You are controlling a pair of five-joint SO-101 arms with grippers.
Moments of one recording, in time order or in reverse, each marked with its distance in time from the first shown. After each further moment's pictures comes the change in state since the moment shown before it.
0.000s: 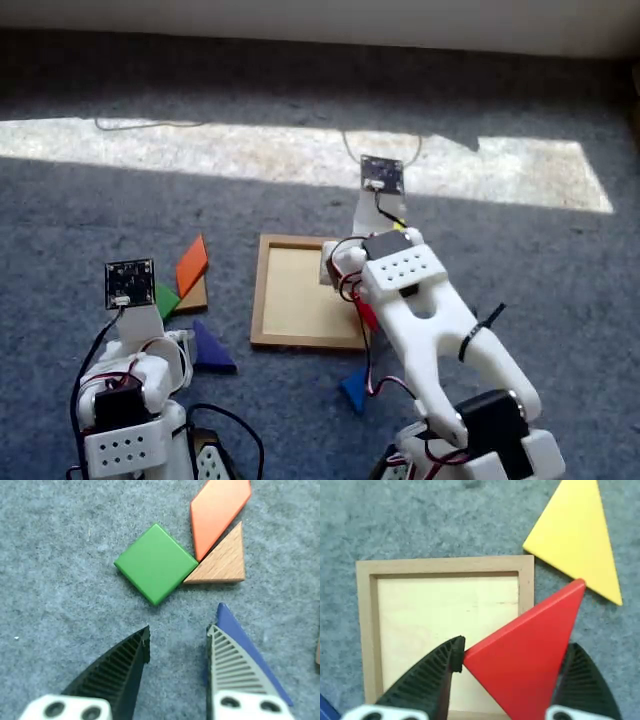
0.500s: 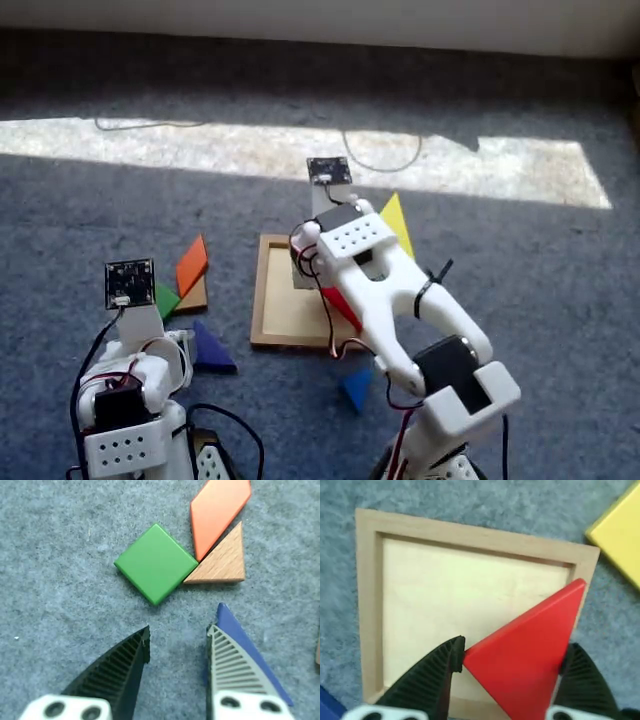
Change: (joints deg) left arm 0.0 0.0 0.0 0.0 0.0; right arm -6.2 19.3 -18.8 12.0 4.8
